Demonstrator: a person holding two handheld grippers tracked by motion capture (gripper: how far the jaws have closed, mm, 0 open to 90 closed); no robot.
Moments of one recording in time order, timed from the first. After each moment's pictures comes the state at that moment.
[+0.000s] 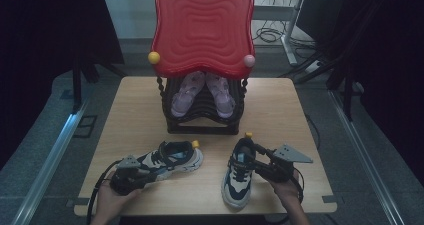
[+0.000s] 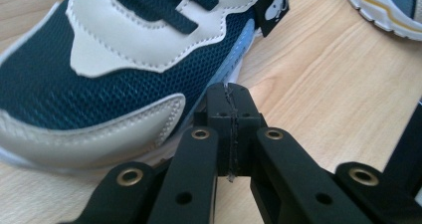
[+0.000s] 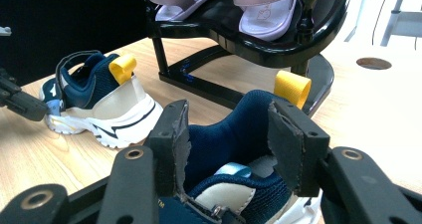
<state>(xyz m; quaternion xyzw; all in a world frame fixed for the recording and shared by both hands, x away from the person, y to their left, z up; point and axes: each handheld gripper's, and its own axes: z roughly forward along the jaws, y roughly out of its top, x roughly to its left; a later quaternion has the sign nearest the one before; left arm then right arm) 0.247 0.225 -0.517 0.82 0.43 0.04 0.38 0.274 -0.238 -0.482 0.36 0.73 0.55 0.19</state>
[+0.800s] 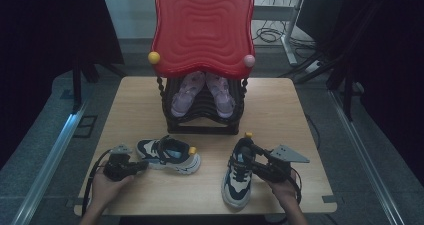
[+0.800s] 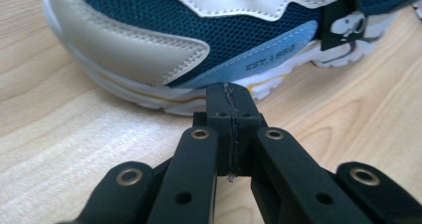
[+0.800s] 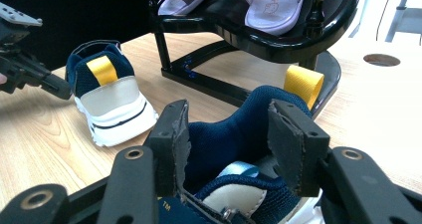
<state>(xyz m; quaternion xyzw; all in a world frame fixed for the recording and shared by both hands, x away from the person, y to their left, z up) 0.286 0.257 -0.528 0.80 0.47 0.05 0.37 0.275 -0.232 -0.485 0.36 0.73 0.55 0.19</state>
